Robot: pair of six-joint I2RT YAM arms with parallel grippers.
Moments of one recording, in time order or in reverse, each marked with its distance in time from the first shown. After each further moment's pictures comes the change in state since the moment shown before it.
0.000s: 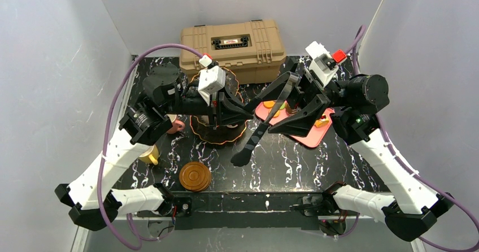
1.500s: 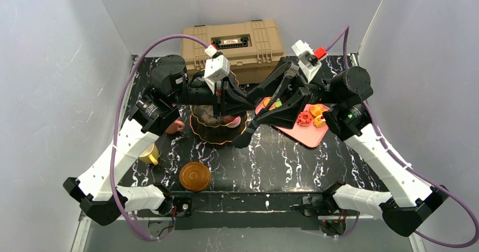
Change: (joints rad) left arm 0.083 0.079 0.004 0.063 0.054 -0.028; right arm 0.006 0.045 -0.013 -0.124 0.056 -0.129
